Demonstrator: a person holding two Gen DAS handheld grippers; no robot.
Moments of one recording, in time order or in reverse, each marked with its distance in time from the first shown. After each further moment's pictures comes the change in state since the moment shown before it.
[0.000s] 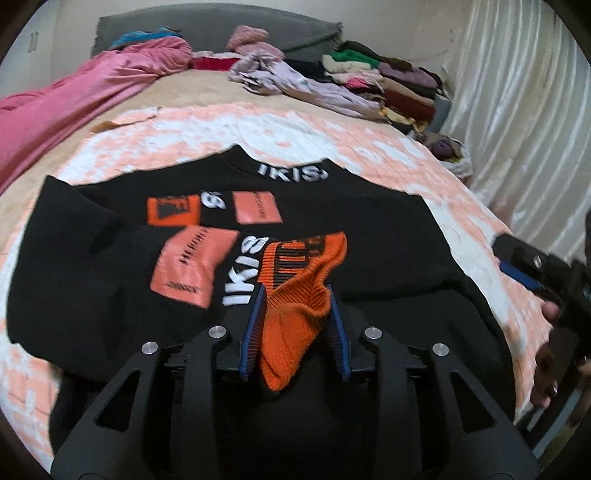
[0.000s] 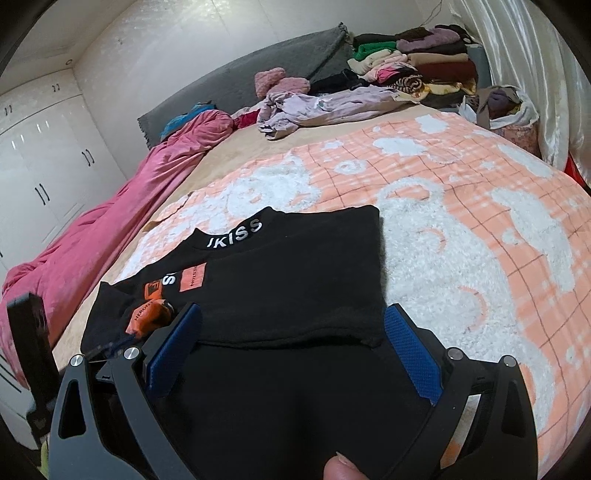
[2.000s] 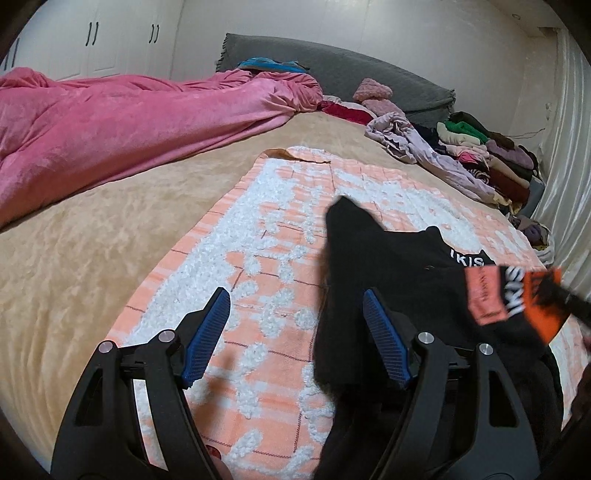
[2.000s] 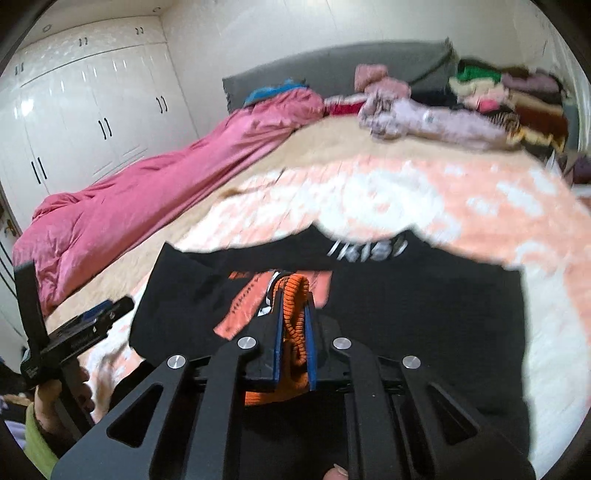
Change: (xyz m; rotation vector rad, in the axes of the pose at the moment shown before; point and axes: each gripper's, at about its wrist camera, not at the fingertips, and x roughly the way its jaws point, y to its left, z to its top) left arm -0.077 0.152 -0.005 -0.258 -0.211 0.353; right arm 0.049 0.122 0.021 -0.302 0.016 0.182
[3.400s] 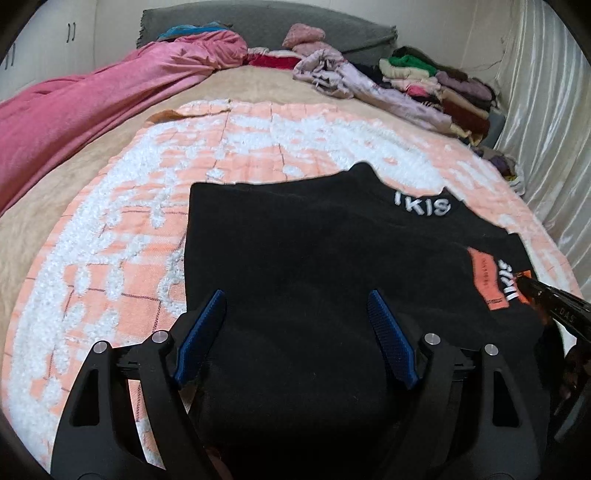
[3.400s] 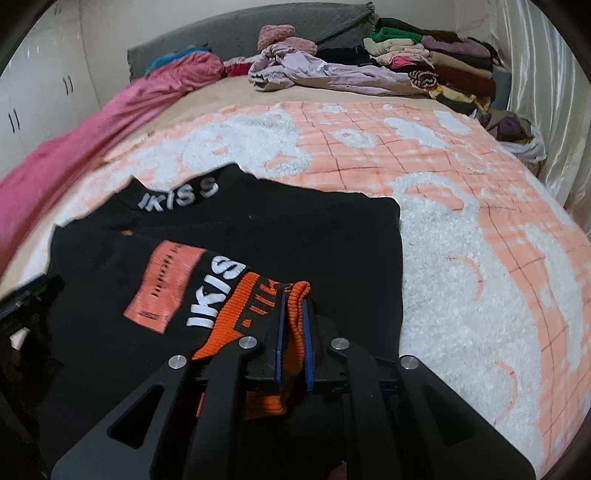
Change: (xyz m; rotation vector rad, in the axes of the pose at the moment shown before) left arm 0.086 -0.095 -0.005 0.188 0.176 -0.168; right arm 0.032 -0.119 -0.040 0.134 0.167 -0.326
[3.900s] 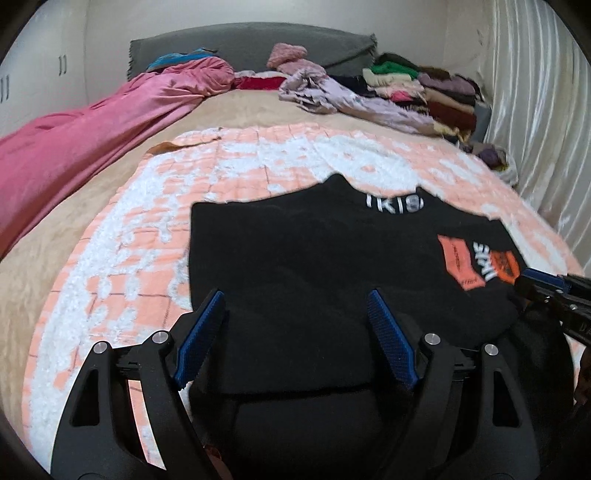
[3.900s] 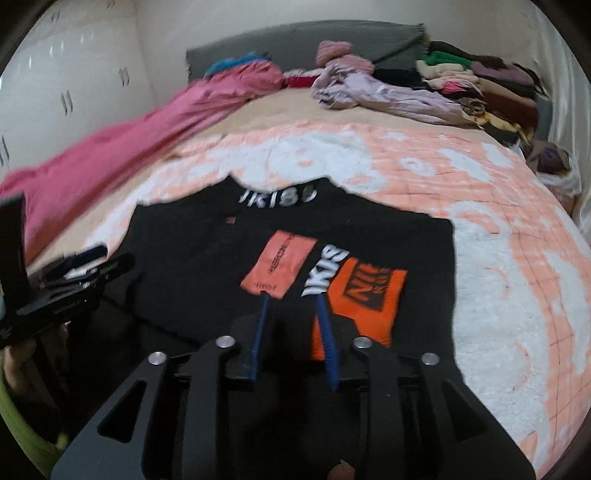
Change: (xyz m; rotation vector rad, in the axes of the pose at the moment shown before) left arm -0.026 -0.025 -0.012 0.106 -0.052 0.034; right arm -0.045 0.051 -0.018 -0.159 -0.025 0.139
